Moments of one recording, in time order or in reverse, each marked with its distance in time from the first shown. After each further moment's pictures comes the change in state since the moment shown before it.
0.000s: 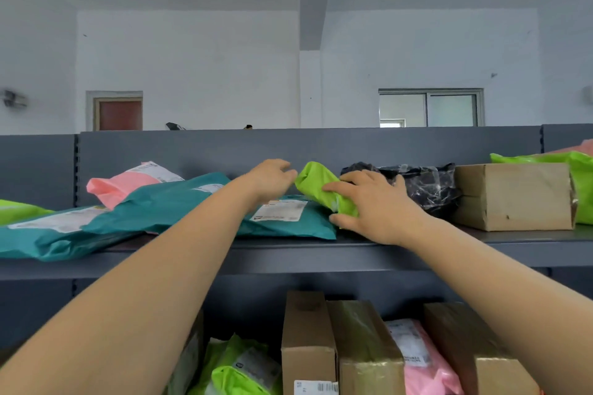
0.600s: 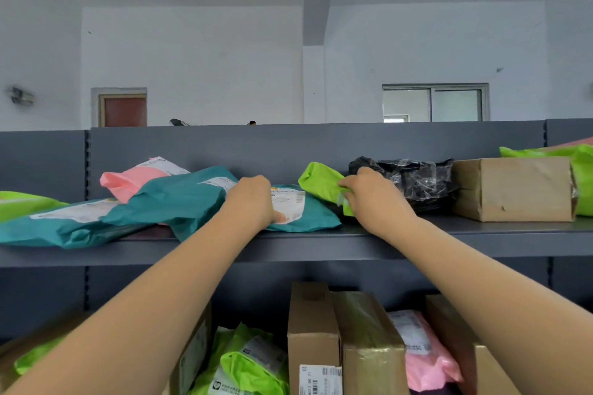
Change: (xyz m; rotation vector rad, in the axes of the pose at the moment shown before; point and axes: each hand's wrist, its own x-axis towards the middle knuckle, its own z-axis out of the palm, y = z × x) left_hand -0.043 -0.019 0.004 0.729 0.152 -0.080; right_hand 0.005 -0.013 0.012 0.100 0.137 0.111
